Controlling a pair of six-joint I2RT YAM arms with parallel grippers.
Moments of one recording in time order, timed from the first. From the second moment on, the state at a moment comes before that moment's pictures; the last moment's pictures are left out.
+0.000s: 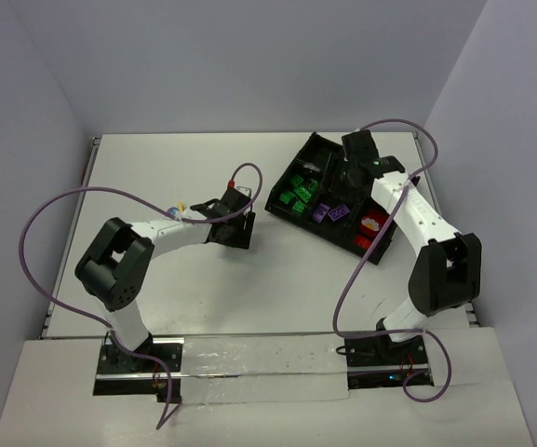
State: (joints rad) left arm -0.70 1.77 1.08 -0.36 -0.20 -0.38; right arm 0.25 1.58 1.36 -0.70 0.03 0.54
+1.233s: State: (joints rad) left arm -0.64 1.62 1.21 -0.44 0.01 -0.29; right arm 0.35 1.70 1.56 -0.75 -0.37 0.55
